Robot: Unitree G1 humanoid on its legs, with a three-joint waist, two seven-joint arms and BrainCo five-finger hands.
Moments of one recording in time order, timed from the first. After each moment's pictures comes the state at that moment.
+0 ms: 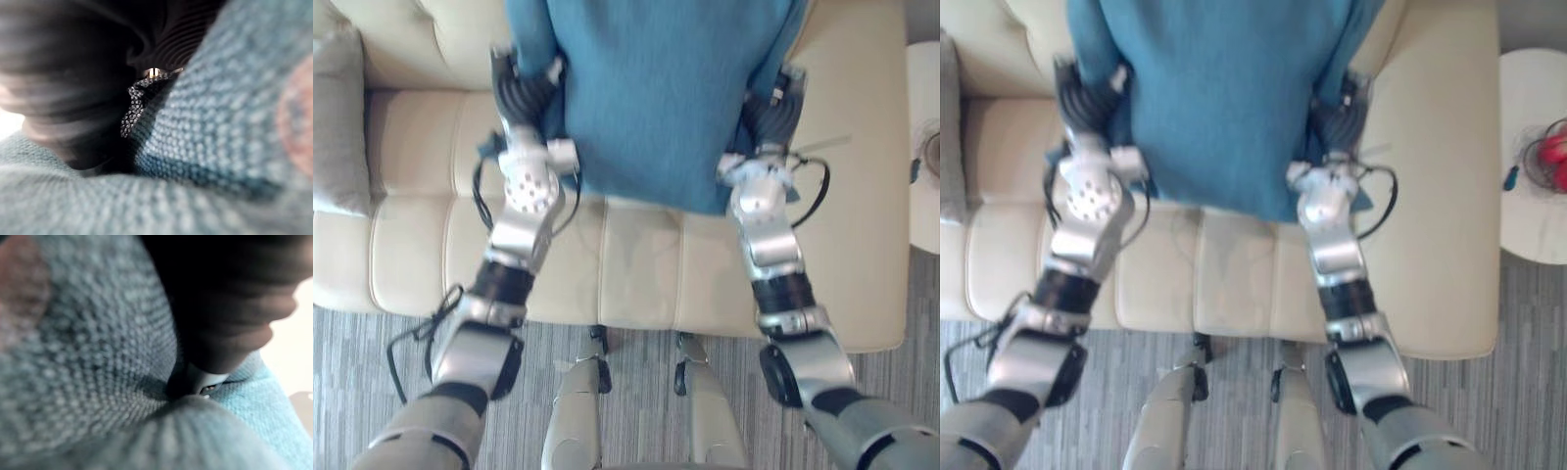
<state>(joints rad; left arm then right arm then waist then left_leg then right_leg) -1.14 0.37 -0.16 0.48 -0.22 -0.13 0.54 -1.09 -0.20 -0.01 0.46 -0.09 -0.02 -0.60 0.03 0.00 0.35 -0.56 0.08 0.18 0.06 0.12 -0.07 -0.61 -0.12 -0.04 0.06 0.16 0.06</state>
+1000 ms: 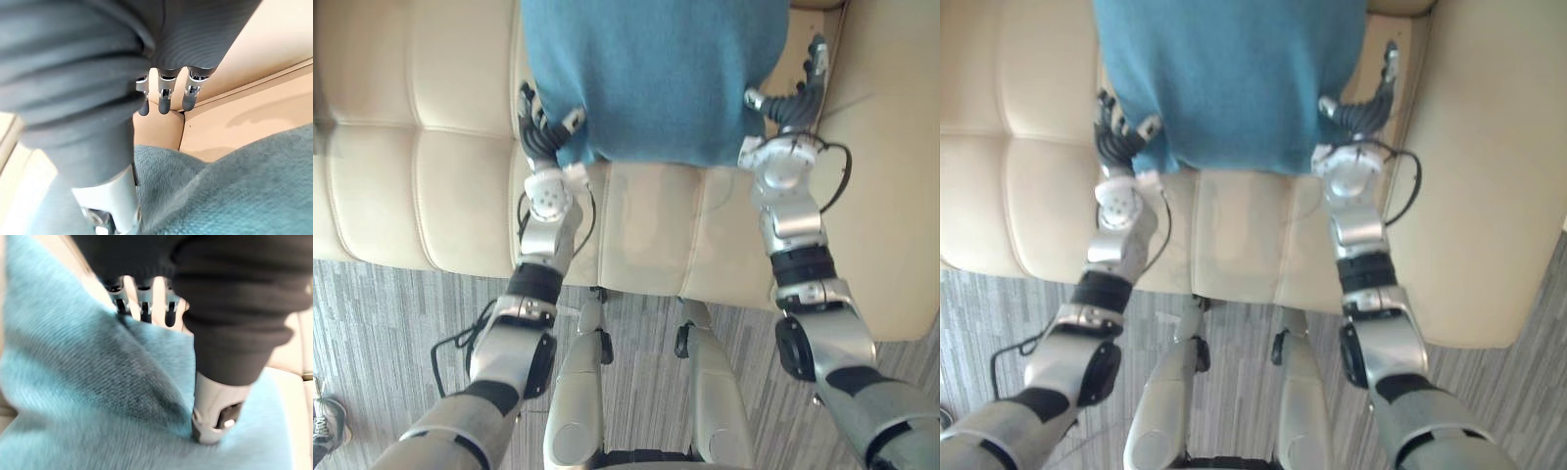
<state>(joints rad) -0.79 0.17 0.00 0.51 -0.30 -0.12 0.43 -0.84 -0.28 -0.03 0.43 0.00 0.03 -0.48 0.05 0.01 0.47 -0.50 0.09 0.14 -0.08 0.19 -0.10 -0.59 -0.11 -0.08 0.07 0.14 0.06</state>
